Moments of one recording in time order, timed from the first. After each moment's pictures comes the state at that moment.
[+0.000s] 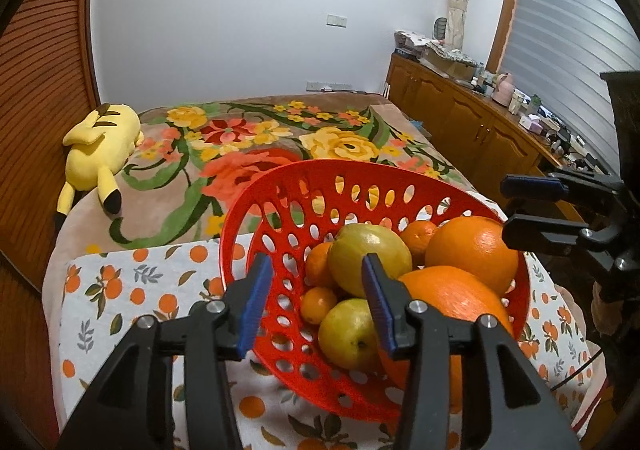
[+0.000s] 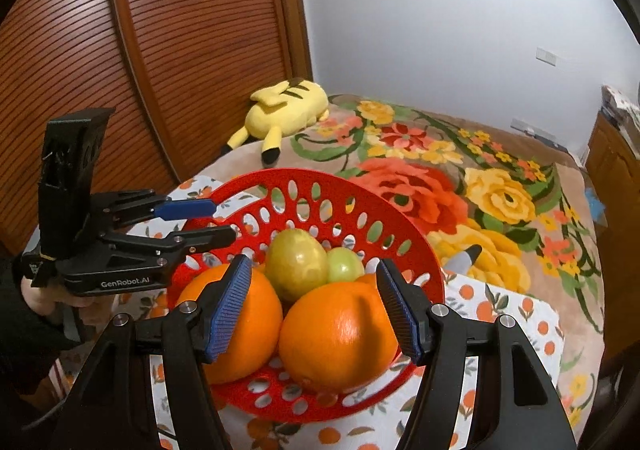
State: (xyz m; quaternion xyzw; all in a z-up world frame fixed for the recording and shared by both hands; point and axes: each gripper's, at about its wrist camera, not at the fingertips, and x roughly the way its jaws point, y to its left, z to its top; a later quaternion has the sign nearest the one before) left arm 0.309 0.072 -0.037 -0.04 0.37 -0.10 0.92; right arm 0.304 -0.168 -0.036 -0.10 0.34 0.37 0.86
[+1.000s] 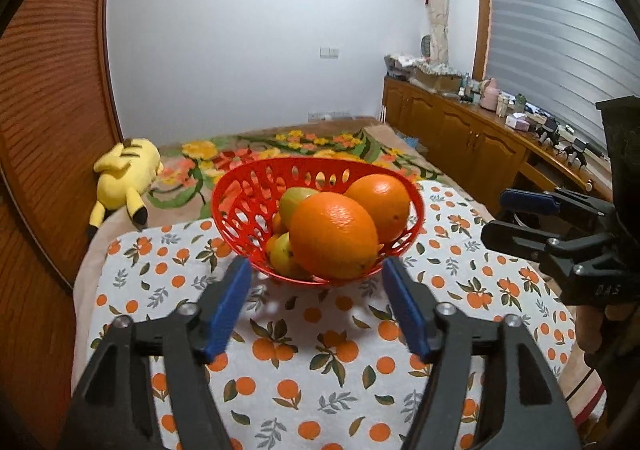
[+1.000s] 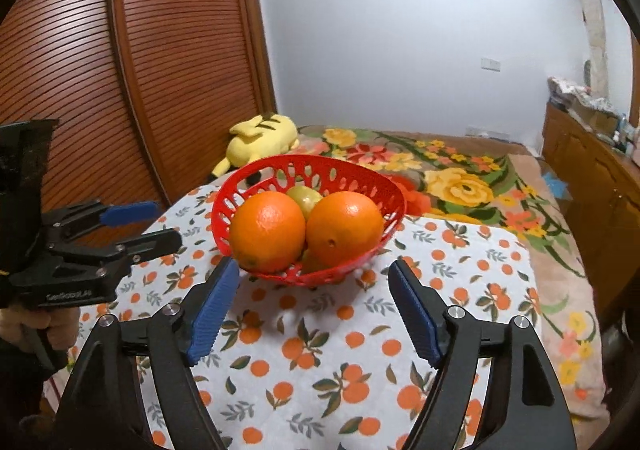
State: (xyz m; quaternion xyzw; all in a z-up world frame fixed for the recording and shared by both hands) left arm 0.159 0.021 -0.003 0.00 0.30 -0.08 0.95; right arm 0.170 -0.232 -0.036 -0.06 0.28 0.30 0.91
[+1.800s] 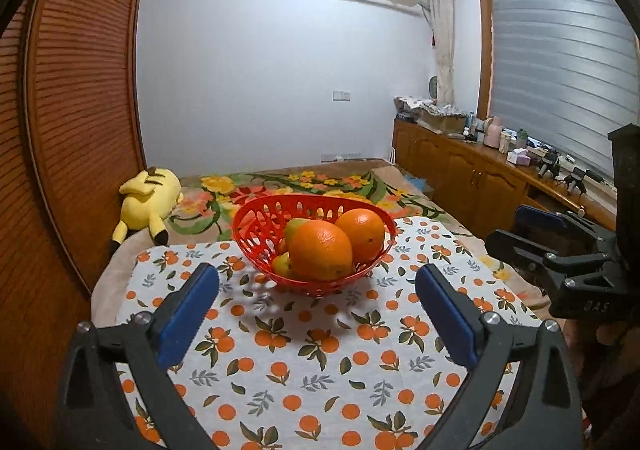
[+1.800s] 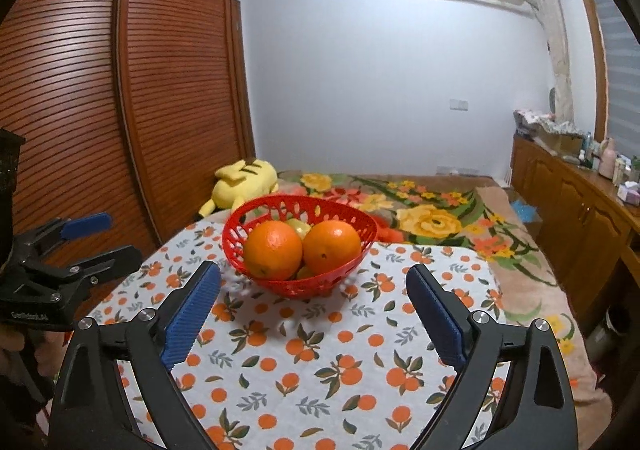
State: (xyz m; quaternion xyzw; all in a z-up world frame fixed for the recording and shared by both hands) left arm 0.078 0.013 0.032 -0.01 0.23 -0.05 0.97; right arm 0.097 -0.257 -0.011 -0.03 0.19 0.25 0.95
